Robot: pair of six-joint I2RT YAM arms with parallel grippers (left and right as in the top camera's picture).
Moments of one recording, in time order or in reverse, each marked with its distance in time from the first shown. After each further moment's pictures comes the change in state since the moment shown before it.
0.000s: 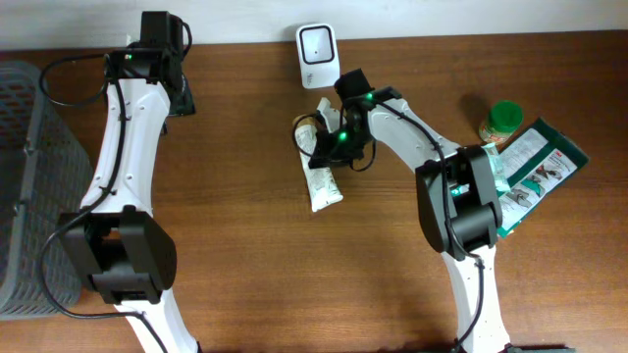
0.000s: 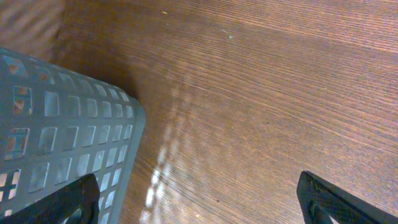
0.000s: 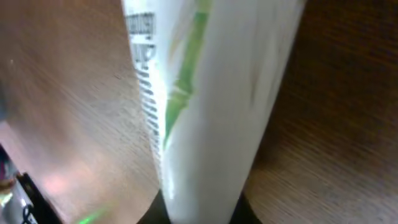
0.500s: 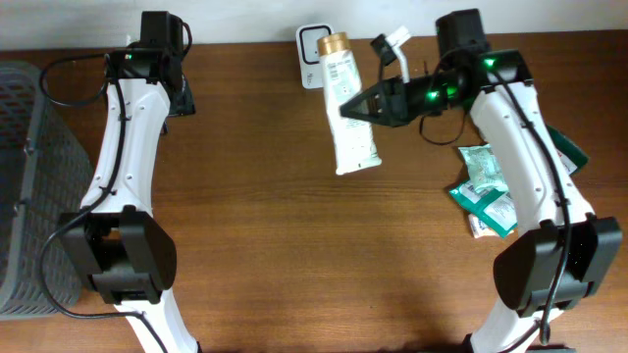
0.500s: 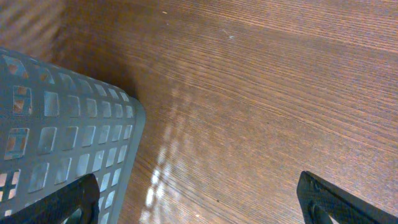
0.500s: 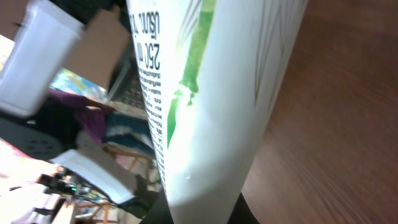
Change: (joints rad) left arm 0.000 0.000 0.000 0.000 0.000 0.000; right arm -0.246 -0.476 -0.015 -0.187 -0.650 -0.335
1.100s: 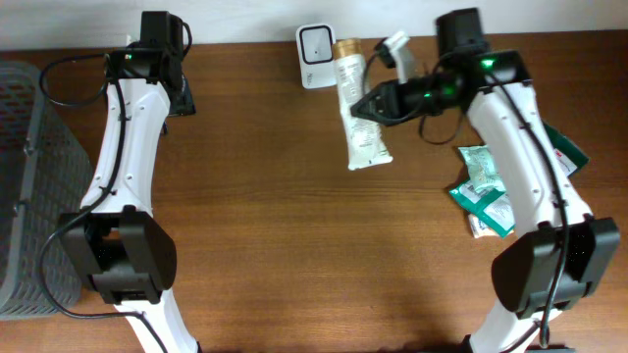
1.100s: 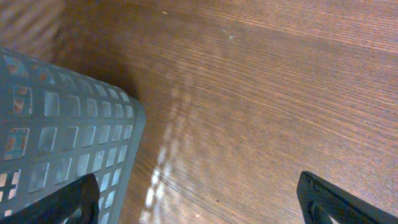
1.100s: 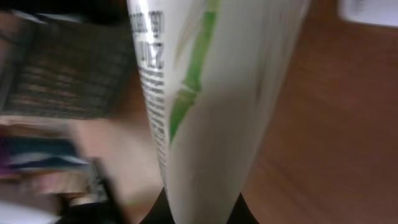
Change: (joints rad) left arm 0.000 0.000 0.000 0.000 0.000 0.000; right arm 0.060 -0.003 0.000 0.054 0.505 0.104
